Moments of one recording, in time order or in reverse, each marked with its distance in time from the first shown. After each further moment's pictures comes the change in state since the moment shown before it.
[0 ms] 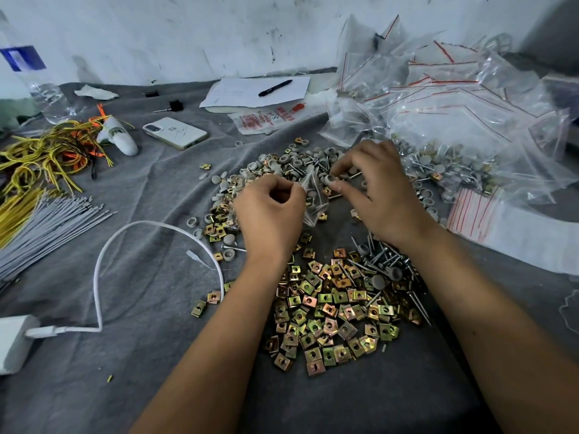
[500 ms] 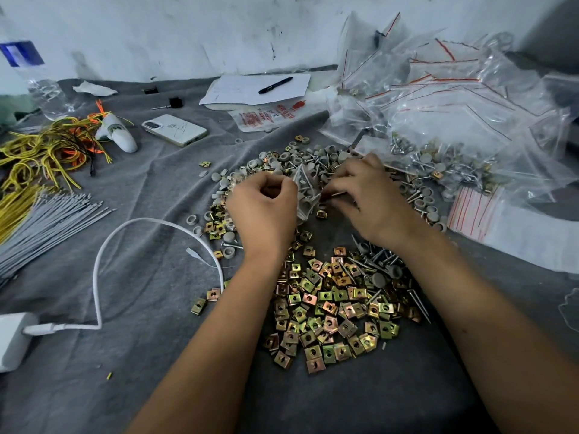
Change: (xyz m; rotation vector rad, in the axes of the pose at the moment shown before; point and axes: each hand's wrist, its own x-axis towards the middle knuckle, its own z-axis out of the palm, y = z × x) left_hand 0.003 -0.003 0.000 -0.059 0.070 -0.094; right_hand -0.003 0.004 0.010 -0.122 -0.190 -0.029
